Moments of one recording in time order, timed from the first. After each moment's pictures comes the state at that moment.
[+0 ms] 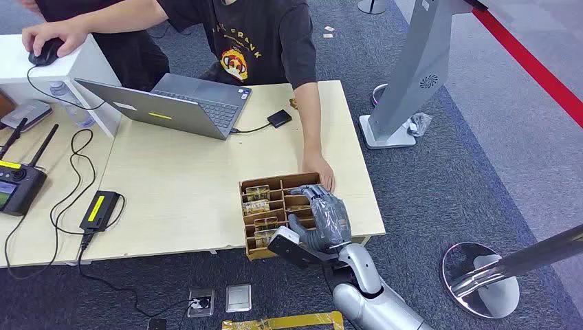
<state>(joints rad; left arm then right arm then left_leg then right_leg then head) -0.08 -0.08 -0.23 -0.21 -0.08 0.68 0.22 -0.26 -0.15 0.73 -1.18 0.91 -0.55 0.05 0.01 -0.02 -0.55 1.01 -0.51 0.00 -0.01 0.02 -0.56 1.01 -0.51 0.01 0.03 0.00</state>
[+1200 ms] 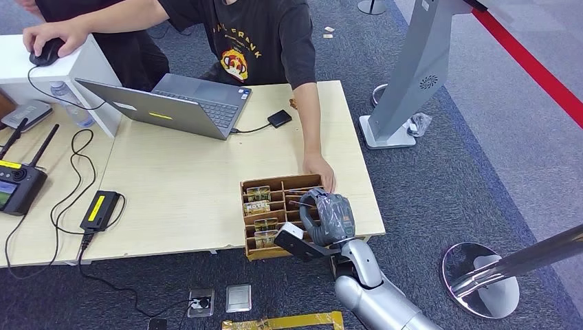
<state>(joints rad) -0.08 -0.08 -0.24 -0.21 -0.08 0.67 0.23 -0.31 -0.13 0.72 -1.00 0.91 -0.63 0.00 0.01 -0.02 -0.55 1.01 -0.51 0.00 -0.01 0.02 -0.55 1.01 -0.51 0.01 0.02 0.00</state>
